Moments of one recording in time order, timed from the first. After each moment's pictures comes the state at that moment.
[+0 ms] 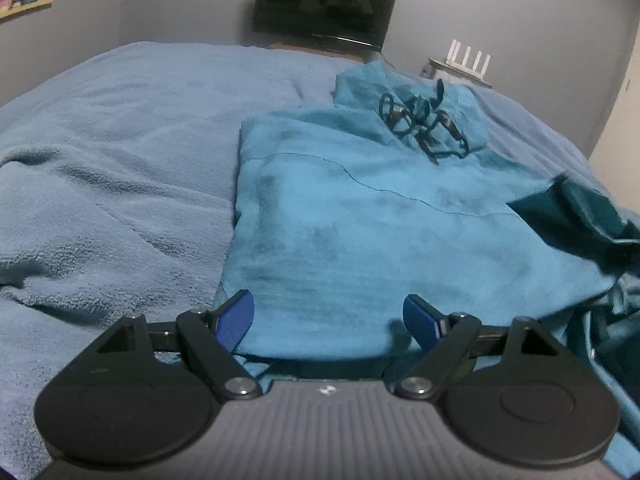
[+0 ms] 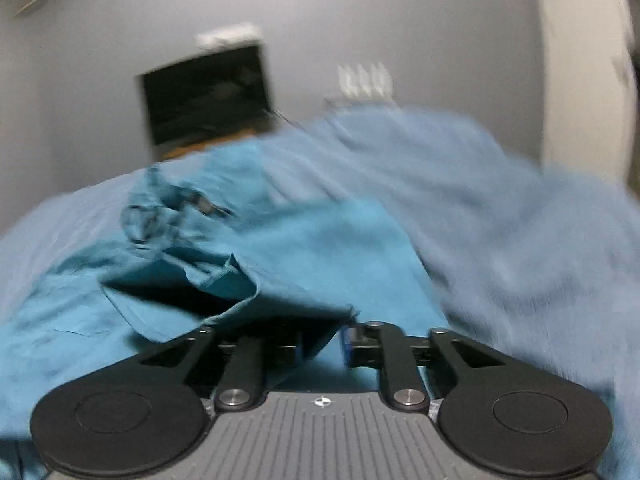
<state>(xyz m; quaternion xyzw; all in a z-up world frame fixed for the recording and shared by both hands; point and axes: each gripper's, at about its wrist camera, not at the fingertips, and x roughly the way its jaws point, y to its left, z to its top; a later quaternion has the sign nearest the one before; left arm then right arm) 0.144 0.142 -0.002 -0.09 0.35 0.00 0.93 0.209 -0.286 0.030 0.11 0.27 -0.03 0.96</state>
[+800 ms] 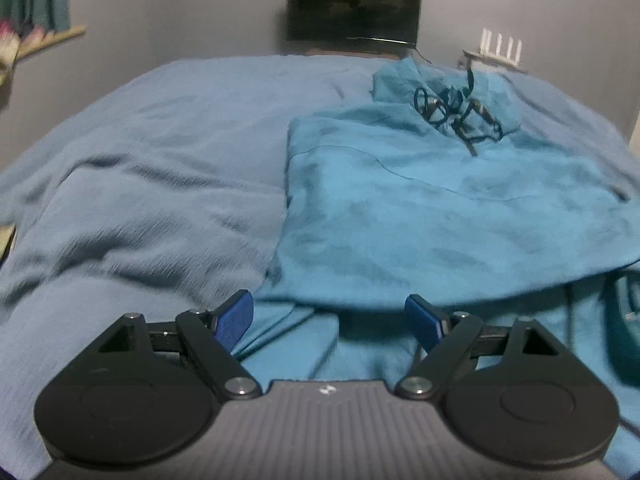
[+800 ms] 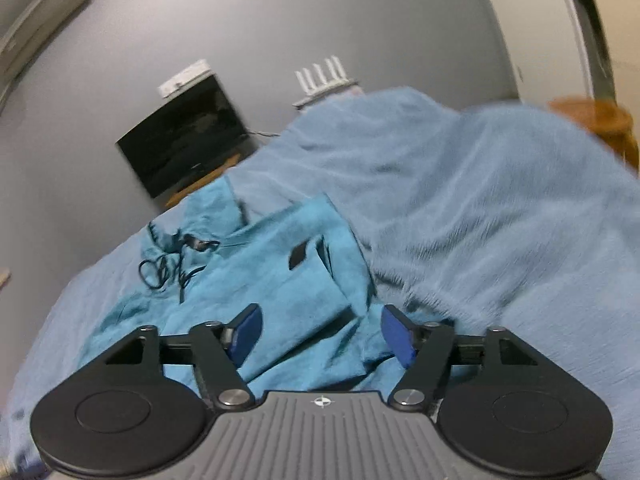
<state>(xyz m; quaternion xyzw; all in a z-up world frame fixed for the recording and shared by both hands) 0.096 0.134 0.013 -0.06 0.36 0.07 0.93 0.117 -0.374 0.060 0.22 0.25 -0.02 0.94</state>
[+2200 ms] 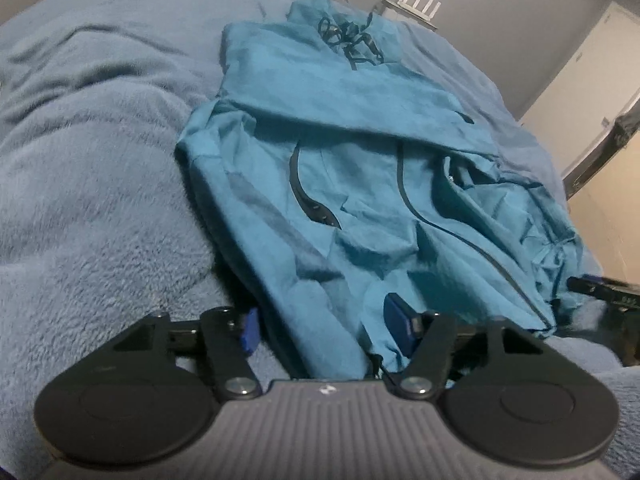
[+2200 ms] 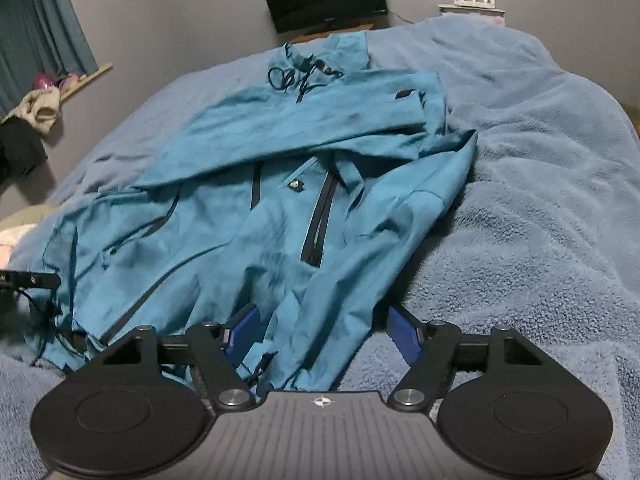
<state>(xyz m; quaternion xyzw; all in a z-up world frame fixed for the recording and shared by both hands) -0.100 0.142 0.049 -0.17 0.45 -0.10 0.87 -0.080 -0.373 0.079 0.05 0.41 0.18 0.89</state>
